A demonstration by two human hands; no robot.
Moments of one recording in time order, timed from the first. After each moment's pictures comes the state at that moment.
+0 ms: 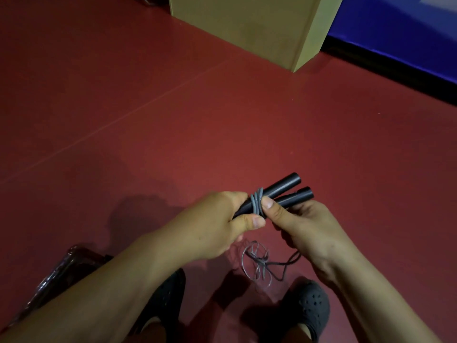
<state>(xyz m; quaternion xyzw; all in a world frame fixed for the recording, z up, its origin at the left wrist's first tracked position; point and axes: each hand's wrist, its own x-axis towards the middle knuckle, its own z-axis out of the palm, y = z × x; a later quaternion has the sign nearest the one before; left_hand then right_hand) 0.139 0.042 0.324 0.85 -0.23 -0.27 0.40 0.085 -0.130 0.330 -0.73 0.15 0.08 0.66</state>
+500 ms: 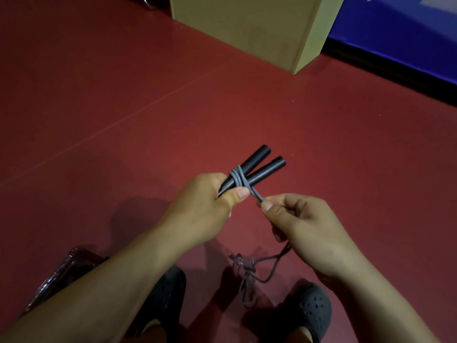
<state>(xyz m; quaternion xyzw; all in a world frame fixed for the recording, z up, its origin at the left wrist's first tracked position) 0.152 0.043 0.322 0.87 -0.11 -0.14 0.45 0.084 -0.129 0.331 -0.78 0.13 0.06 0.61</state>
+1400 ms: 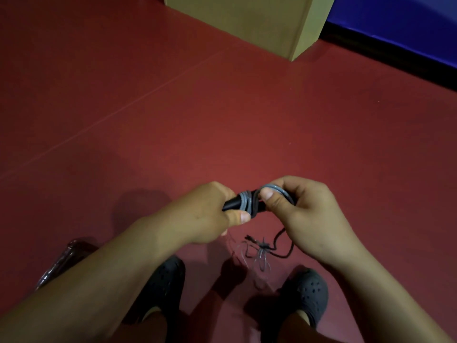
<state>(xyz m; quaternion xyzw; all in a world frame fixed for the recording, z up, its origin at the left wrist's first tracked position) 0.147 0.036 0.314 0.88 -0.18 -0.32 0.31 0.081 -0.141 0.323 -0.87 0.06 -0.02 0.48</state>
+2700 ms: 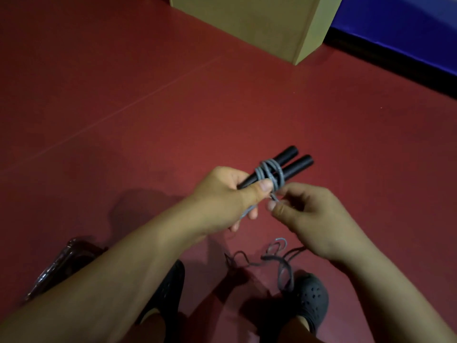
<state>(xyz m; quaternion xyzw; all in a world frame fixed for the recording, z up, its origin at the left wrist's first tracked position) 0.142 0.022 0.328 0.76 -0.12 -0.28 0.57 0.090 -0.154 0.312 -0.88 0.05 0.03 0.47</state>
